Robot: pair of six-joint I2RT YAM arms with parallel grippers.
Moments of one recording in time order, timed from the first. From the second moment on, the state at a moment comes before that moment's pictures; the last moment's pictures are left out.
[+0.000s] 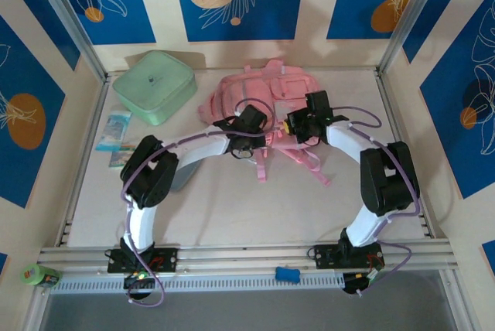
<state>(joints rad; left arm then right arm) -0.78 1.97 1.45 -0.40 -0.09 -0.79 0.24 1.67 1.06 -0.22 -0.30 1.48</state>
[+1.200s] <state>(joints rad) -0.89 2.19 1.82 -0.51 -0.26 -0.80 0.22 1.63 1.01 -0.13 -0.36 1.63</state>
